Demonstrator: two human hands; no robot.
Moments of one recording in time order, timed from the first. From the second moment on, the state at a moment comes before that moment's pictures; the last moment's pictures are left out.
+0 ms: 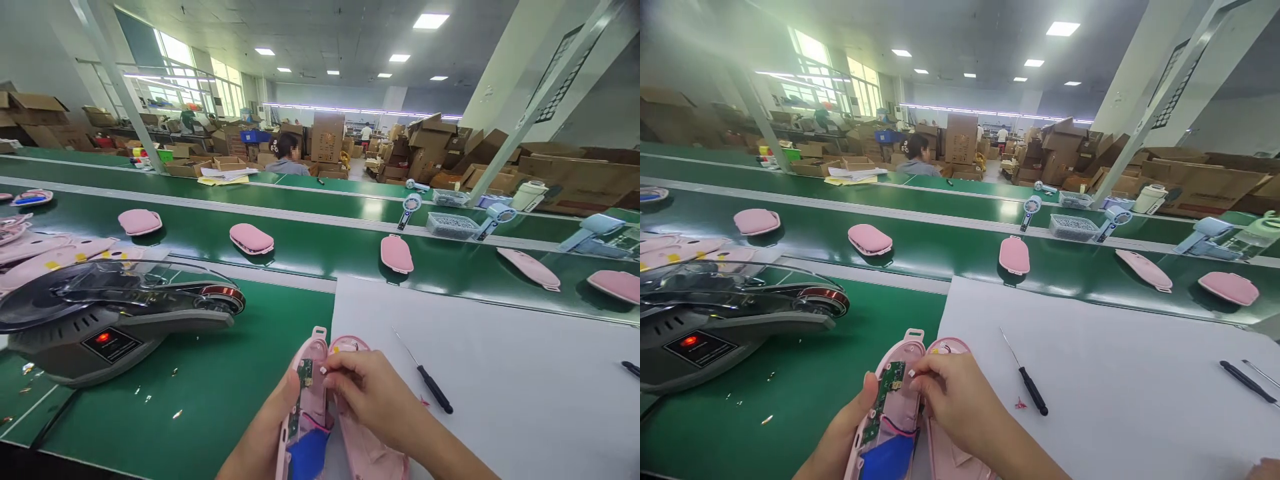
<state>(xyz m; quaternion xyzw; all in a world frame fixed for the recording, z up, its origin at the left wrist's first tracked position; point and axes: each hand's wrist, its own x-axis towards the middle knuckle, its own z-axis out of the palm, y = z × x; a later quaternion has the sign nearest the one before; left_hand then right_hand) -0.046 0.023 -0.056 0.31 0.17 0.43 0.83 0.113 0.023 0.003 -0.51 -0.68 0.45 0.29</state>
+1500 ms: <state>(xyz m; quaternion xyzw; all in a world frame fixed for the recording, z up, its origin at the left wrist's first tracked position) -0.041 0.039 -0.066 0.31 0.23 0.42 0.82 0.136 0.004 0.006 -0.56 -0.67 0.16 0.45</state>
